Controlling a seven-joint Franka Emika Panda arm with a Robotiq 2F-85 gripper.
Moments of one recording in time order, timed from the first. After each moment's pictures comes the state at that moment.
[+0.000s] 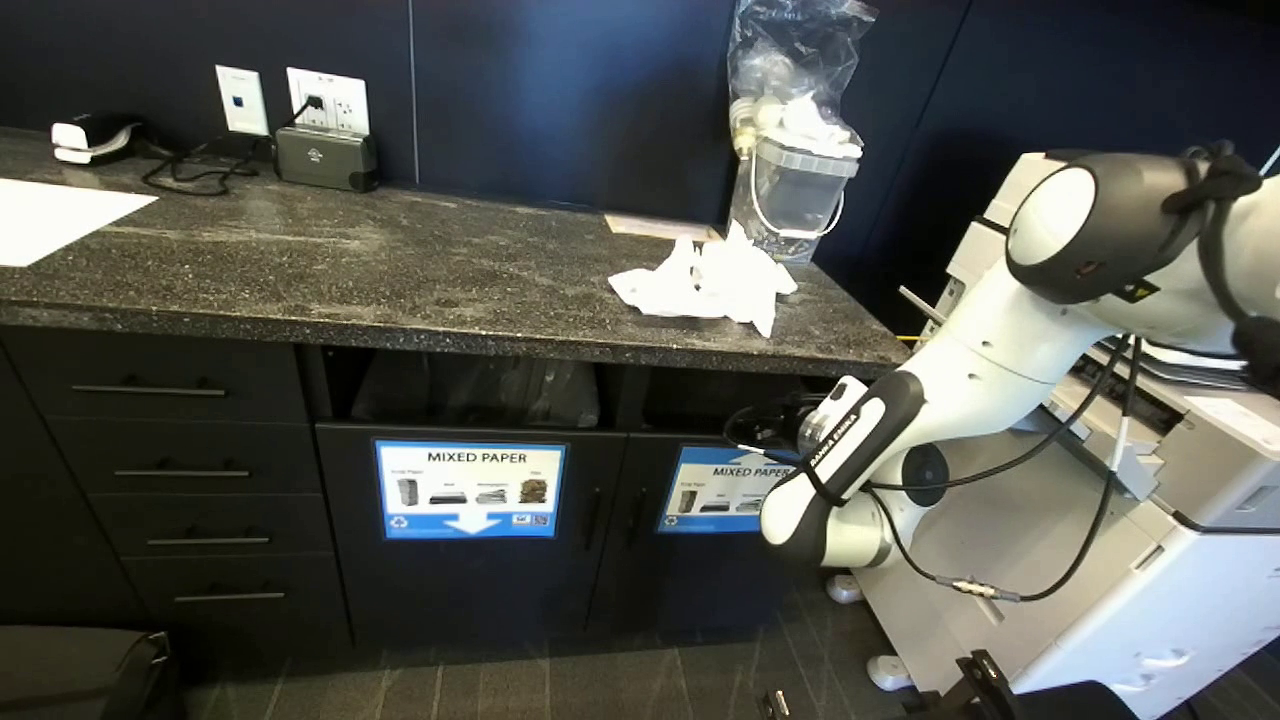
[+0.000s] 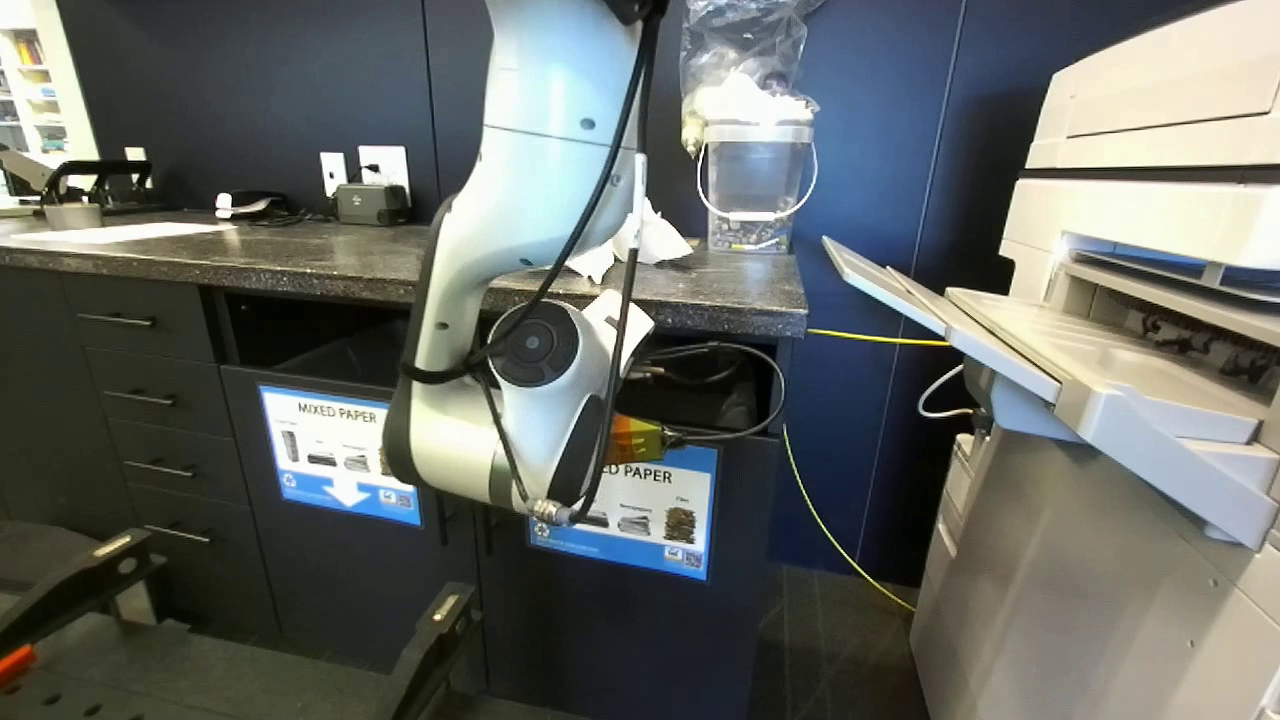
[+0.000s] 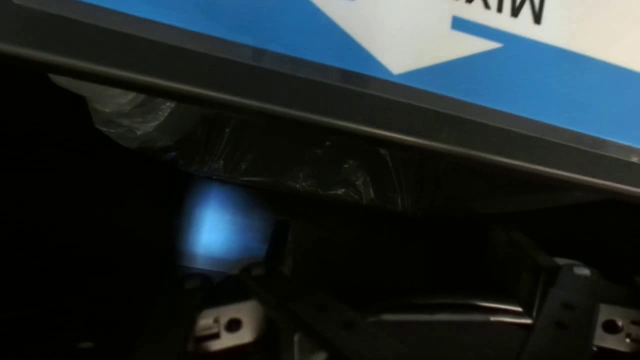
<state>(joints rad) -0.32 1.16 0.14 -1.99 -0.28 4.22 -0.35</state>
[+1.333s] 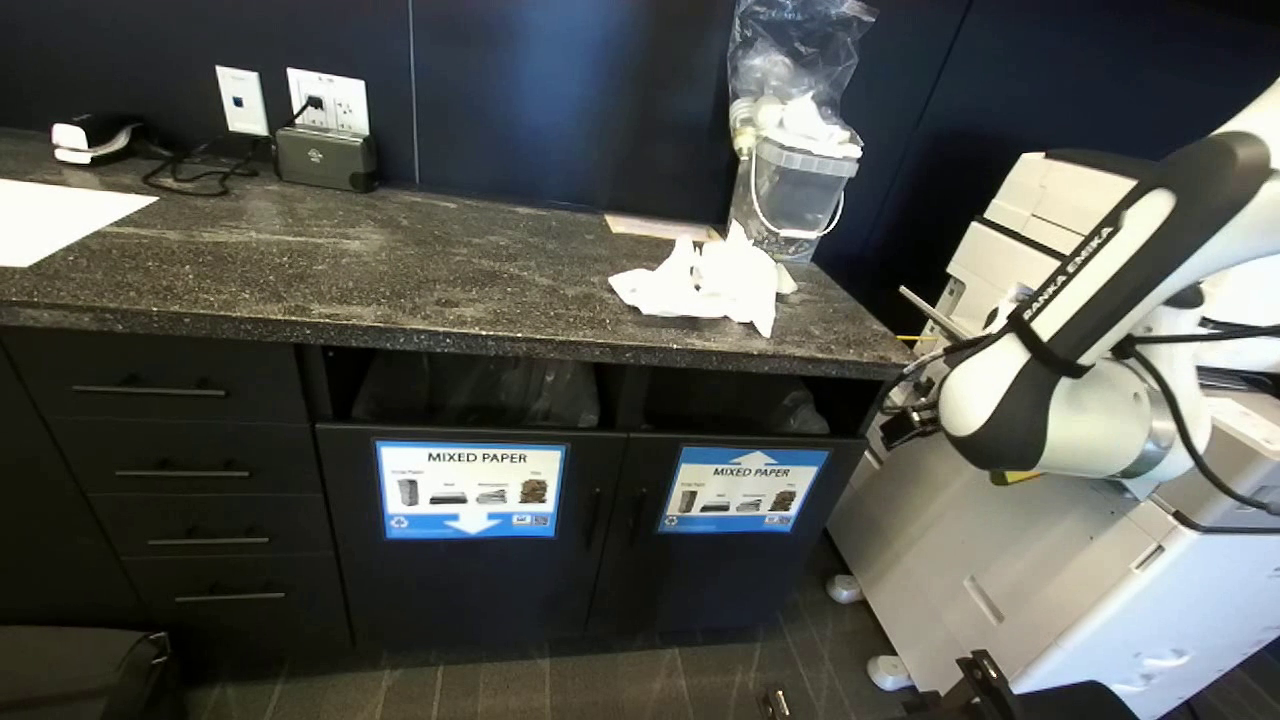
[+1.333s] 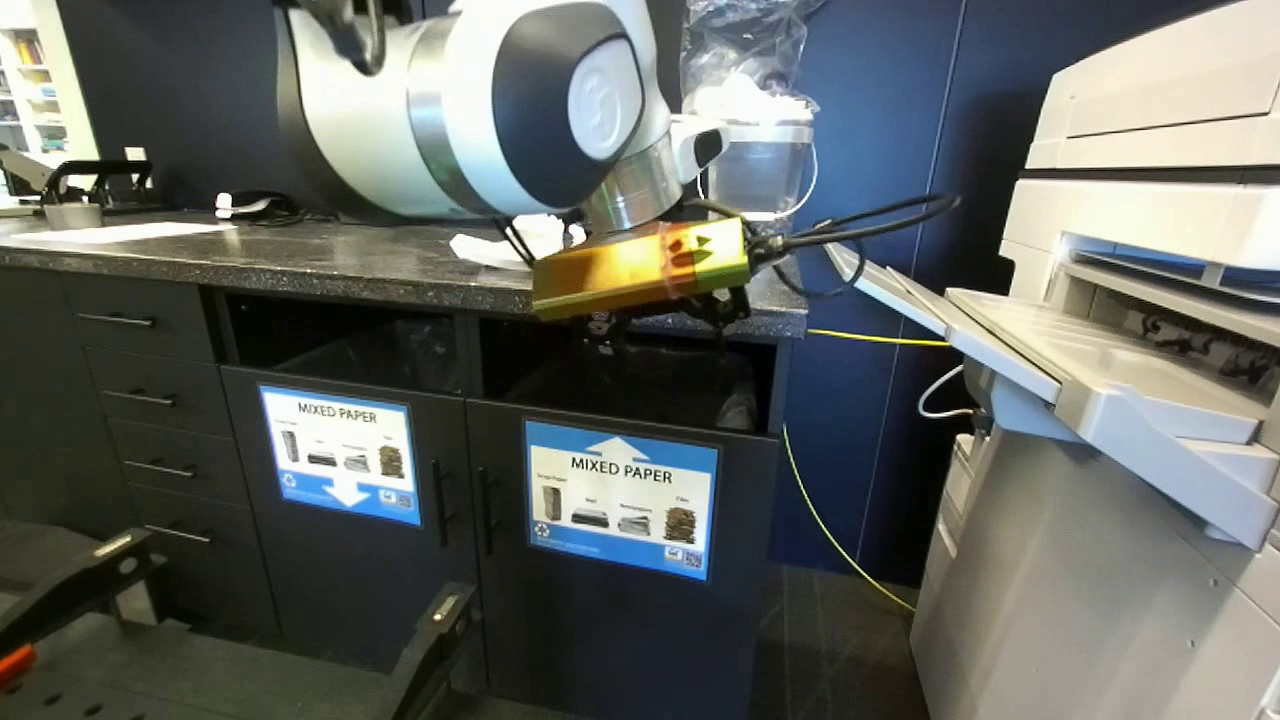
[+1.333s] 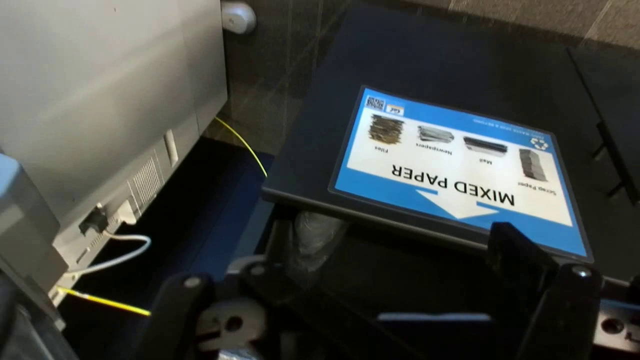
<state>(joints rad) -0.10 0.24 -0.25 -2.73 -0.13 3.49 -0.36</state>
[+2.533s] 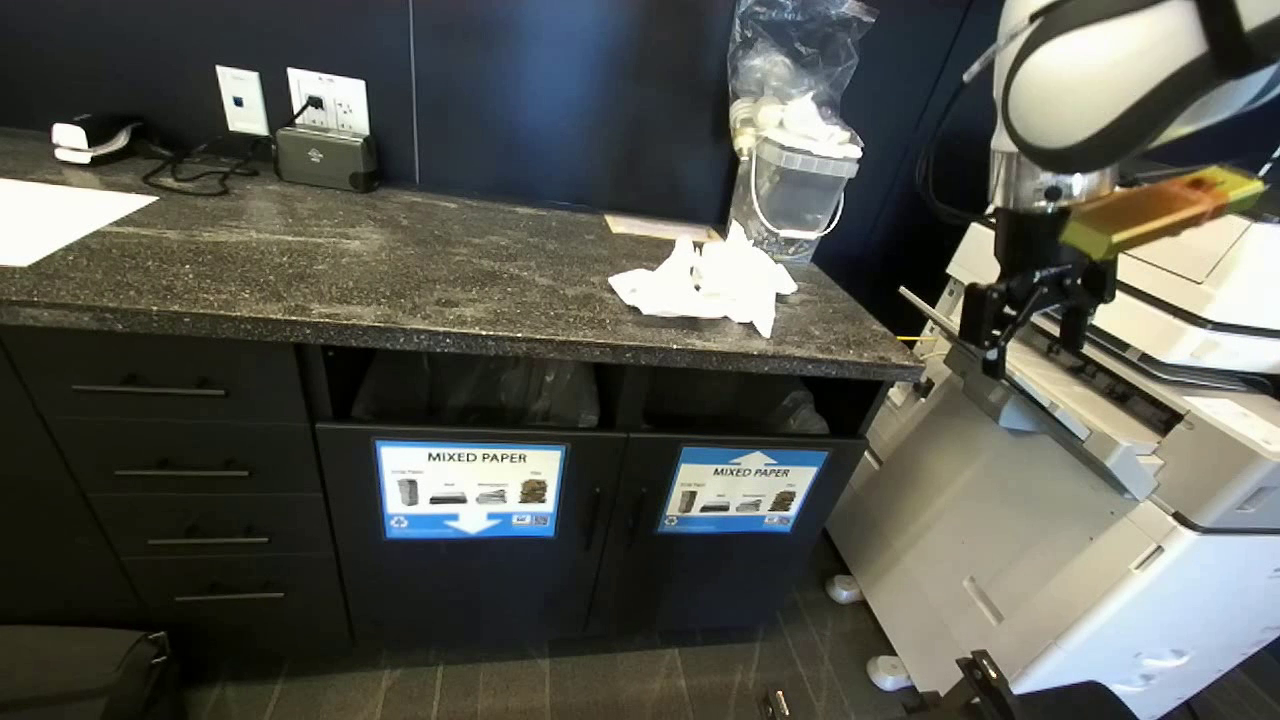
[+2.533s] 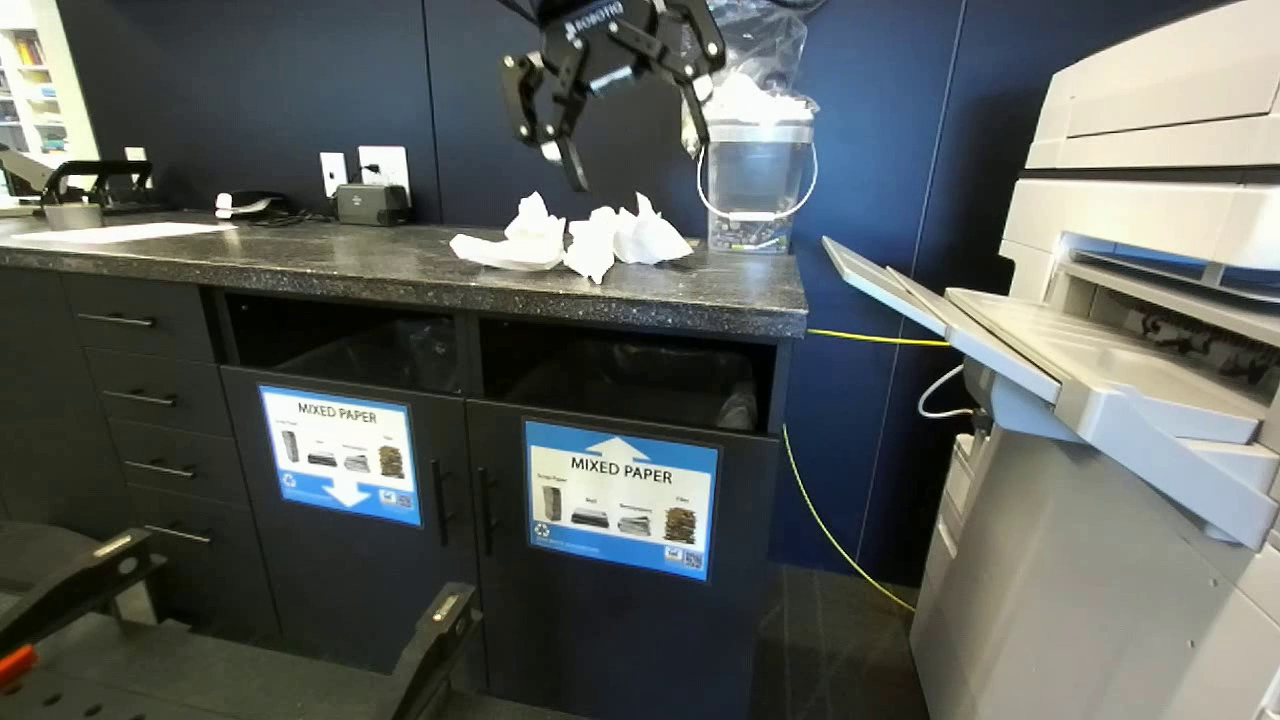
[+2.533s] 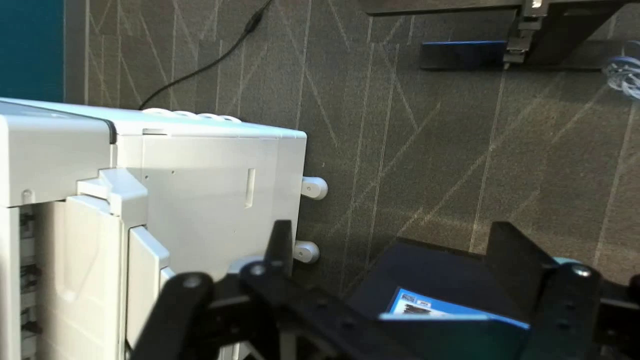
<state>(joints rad) 0.04 -0.28 -0.16 -2.45 -0.55 2.00 0.09</state>
